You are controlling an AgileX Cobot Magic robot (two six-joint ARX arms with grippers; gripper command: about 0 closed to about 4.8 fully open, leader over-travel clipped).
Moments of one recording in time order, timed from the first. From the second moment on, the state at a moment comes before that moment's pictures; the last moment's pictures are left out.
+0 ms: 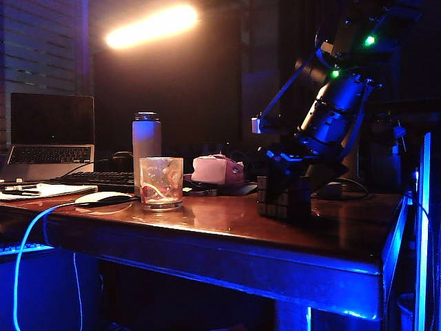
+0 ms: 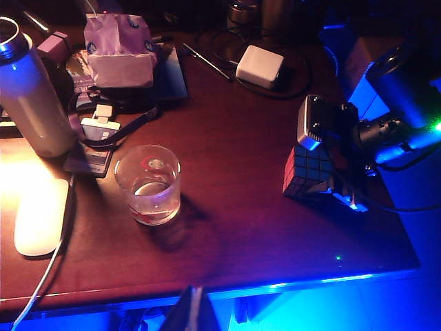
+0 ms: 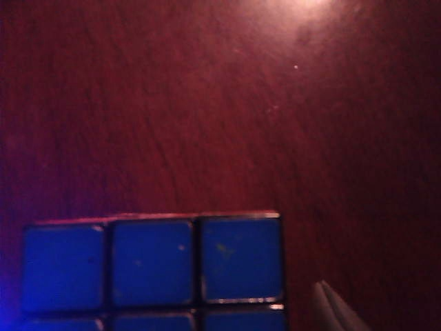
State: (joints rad) left arm -0.09 1.25 1.52 -0.86 0.55 0.28; right arm 0.35 1.89 1.33 -0.40 -0.20 -0.29
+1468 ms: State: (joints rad) left arm -0.09 1.25 1.52 -0.86 0.55 0.28; right arm 0.48 2.06 1.82 -0.29 -0.22 -0.14
